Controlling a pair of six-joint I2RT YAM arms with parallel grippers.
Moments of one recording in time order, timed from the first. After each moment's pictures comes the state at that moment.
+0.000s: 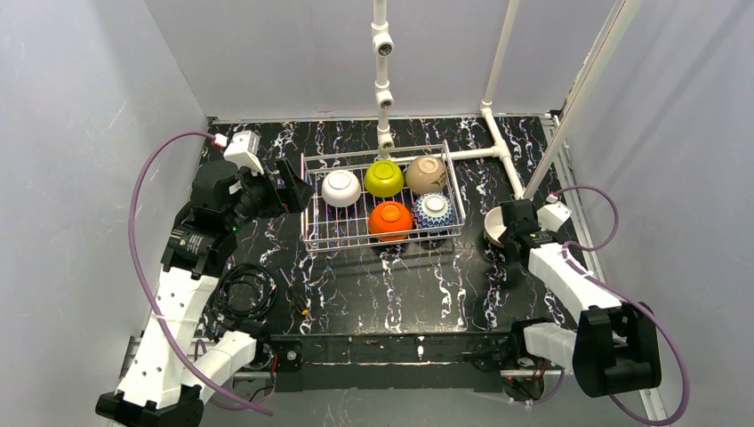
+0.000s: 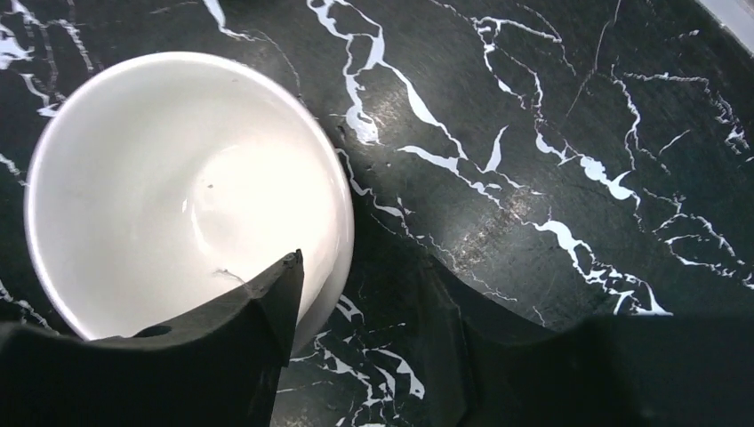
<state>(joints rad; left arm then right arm) -0.27 0.88 1.18 -0.71 0.14 -0.41 0.20 1.12 0.59 -0.46 0.59 0.82</state>
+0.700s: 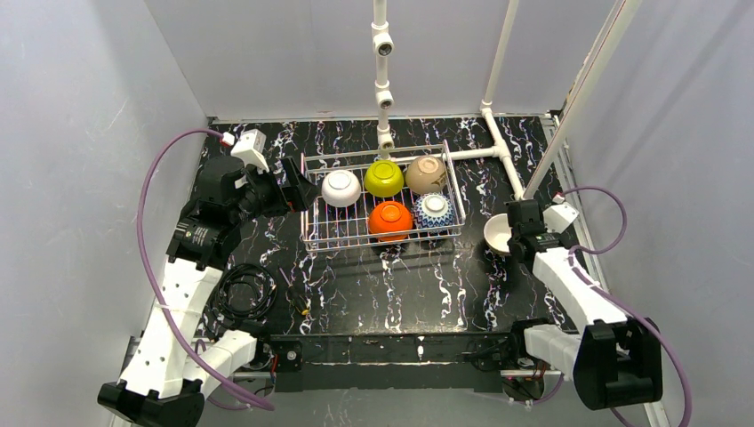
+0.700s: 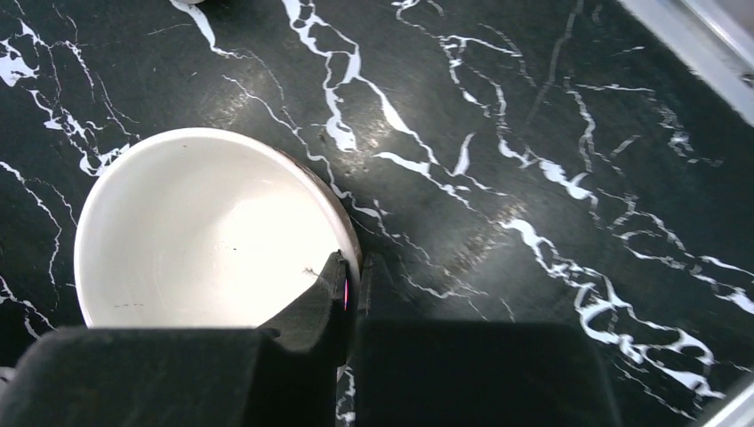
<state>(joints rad) -0.27 0.93 1.18 -0.71 0.19 -0.45 0.17 1.09 0.58 -0.47 0.59 0.81</state>
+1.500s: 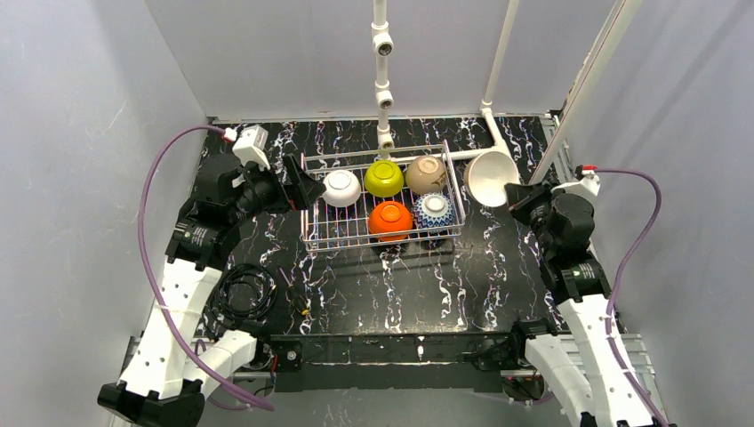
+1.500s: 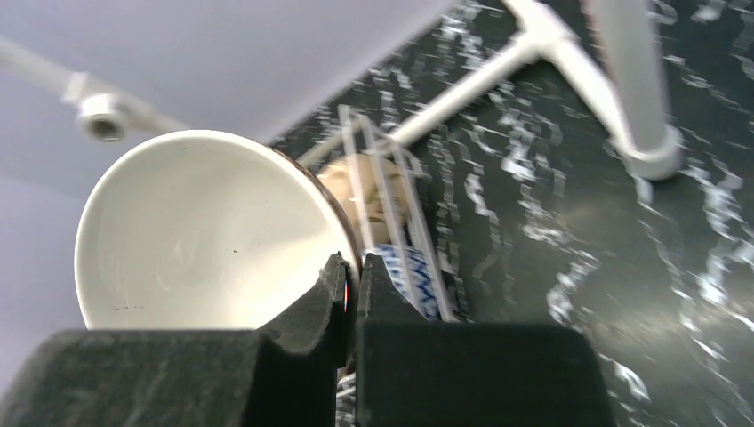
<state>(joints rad) -0.27 0.93 1.19 -0.68 0.25 -0.45 0.16 0.65 0.73 -0.32 0.15 0.70</state>
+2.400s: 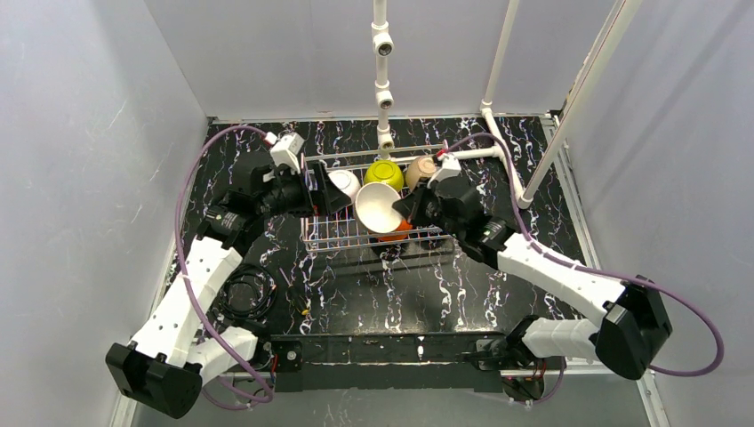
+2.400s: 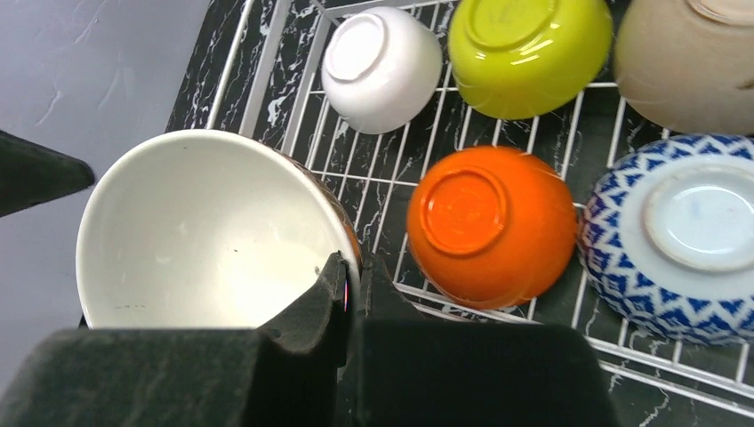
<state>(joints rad) -0.34 1.03 1.09 -0.53 0.42 -0.49 0.78 1.19 0.85 -0.02 0.09 0.67</state>
